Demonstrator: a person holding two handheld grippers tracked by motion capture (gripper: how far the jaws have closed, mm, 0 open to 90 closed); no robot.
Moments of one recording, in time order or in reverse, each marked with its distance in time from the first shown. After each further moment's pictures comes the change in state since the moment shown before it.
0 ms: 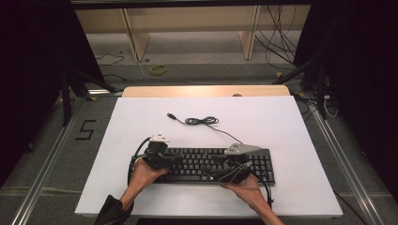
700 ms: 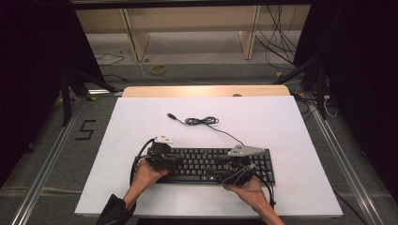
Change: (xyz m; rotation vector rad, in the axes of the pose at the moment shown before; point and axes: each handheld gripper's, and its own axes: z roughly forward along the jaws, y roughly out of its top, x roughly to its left) left arm -0.002 -0.002 0.007 0.035 0.031 0.012; right arm 0.000 -0.004 -0.008 -0.009 -0.003 0.007
